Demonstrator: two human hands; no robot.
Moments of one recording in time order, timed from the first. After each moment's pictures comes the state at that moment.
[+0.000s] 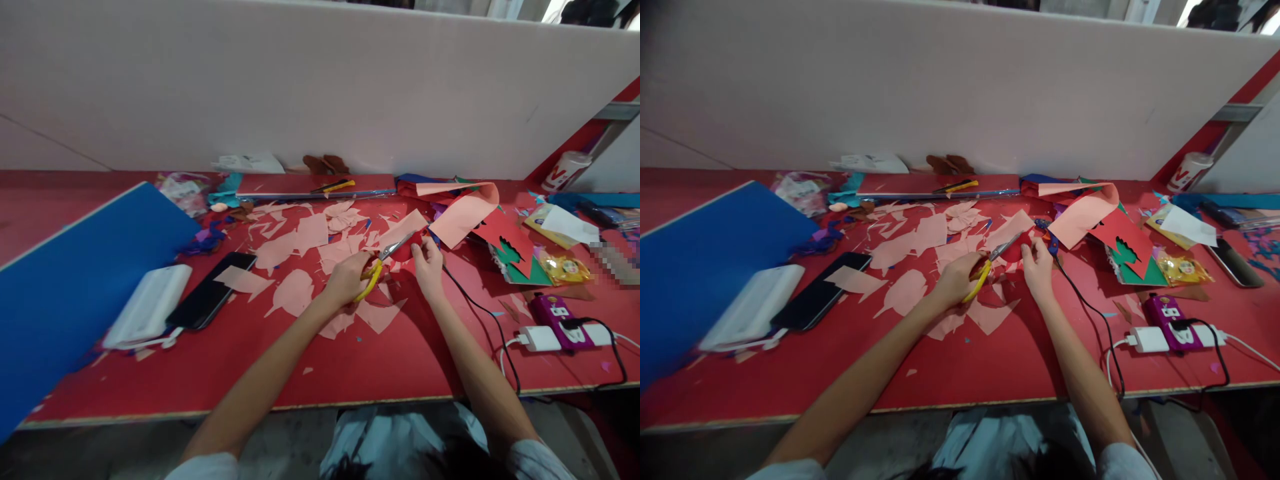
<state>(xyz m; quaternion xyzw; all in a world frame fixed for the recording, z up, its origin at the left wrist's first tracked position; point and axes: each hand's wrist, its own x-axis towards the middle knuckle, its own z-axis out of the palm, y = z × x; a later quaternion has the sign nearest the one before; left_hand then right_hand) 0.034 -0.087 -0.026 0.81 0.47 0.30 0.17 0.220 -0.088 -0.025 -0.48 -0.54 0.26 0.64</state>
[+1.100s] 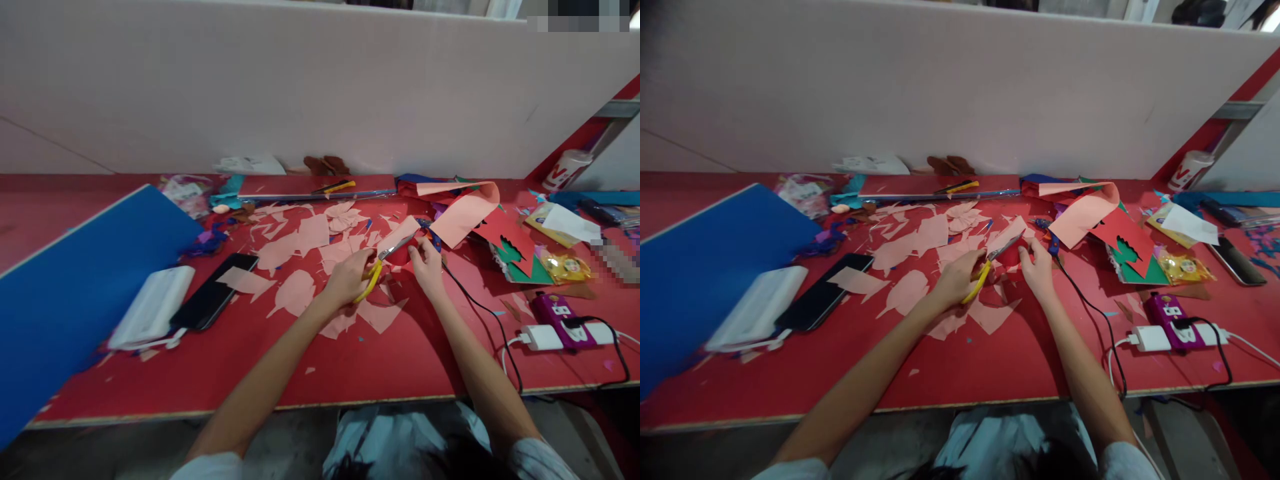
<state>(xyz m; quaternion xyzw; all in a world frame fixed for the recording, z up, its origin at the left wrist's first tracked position) 0.031 -0.084 -0.026 0.83 0.49 0.25 0.12 0.224 -0.086 -0.028 -0.48 -0.60 0.26 0.58</state>
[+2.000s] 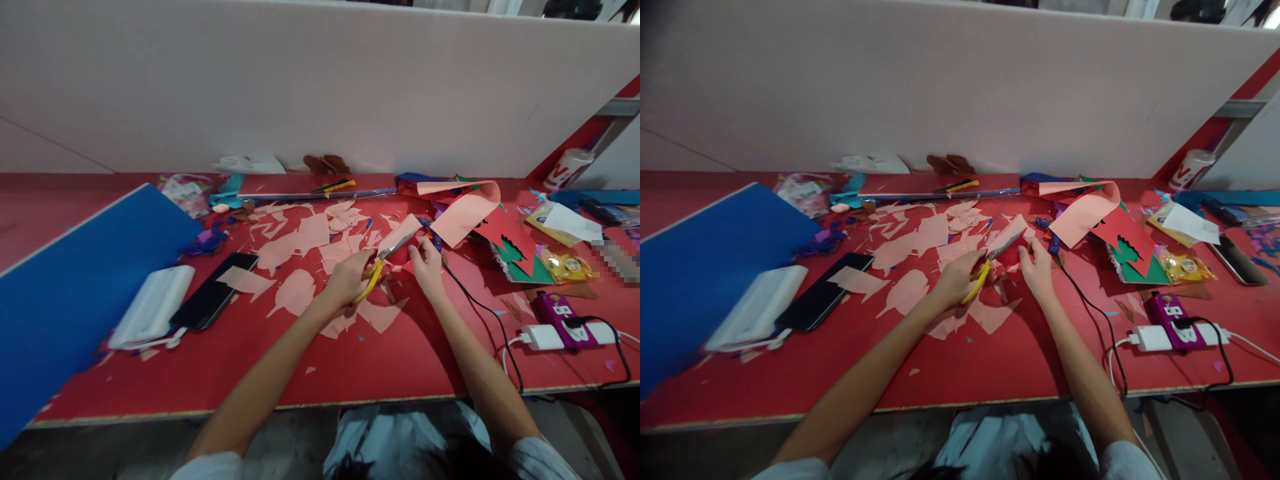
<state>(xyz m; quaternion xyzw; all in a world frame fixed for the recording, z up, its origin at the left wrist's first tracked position) 0.033 -0.089 -0.018 0.82 0.50 0.25 0.15 0.221 -0.088 -0.027 -0.48 -0.58 0.27 0.60</state>
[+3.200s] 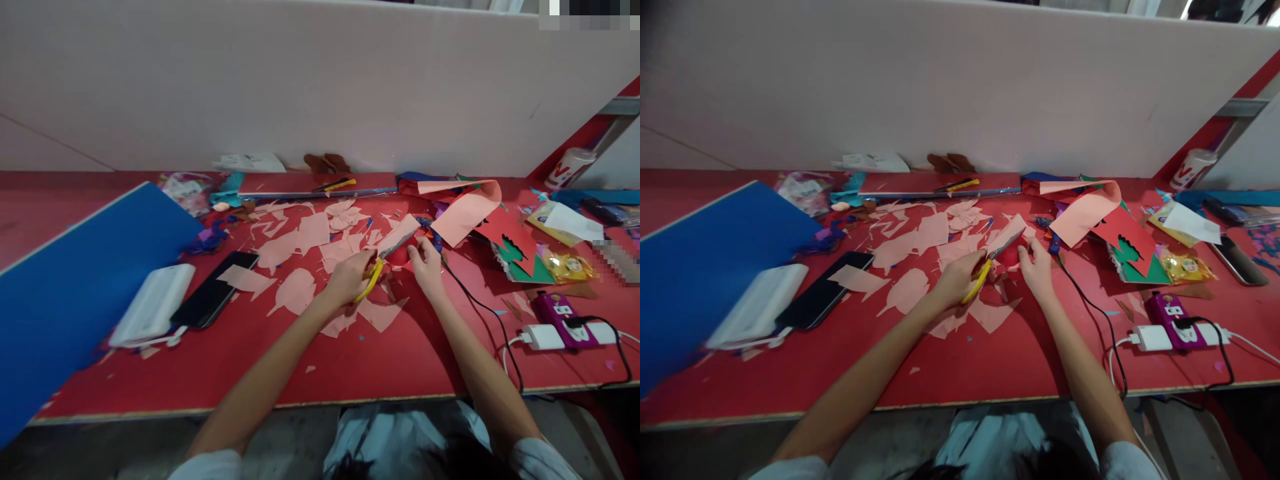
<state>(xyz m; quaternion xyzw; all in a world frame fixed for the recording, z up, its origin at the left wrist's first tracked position) 0.038 -0.095 -0.009 0.81 0.49 0.25 0.18 0.221 -0.085 -0.033 -0.49 -0.58 0.27 0.59</state>
